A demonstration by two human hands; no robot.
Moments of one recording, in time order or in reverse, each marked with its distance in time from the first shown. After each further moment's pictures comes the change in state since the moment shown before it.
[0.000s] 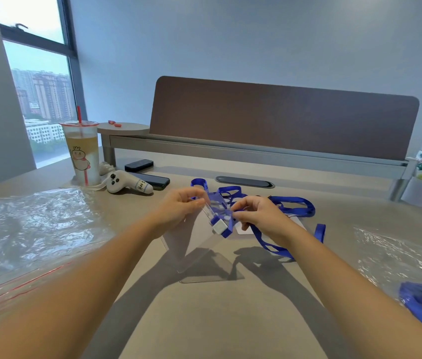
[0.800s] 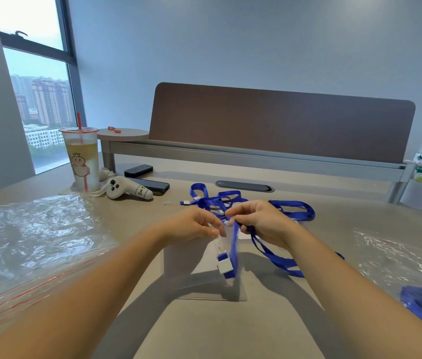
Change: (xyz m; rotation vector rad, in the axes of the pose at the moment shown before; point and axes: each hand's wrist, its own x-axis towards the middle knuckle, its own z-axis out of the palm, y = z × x) left_hand 0.003 0.003 0.008 0.312 -0.345 0.043; right_hand 0.007 -0.004 -0.003 0.129 -0.057 0.119
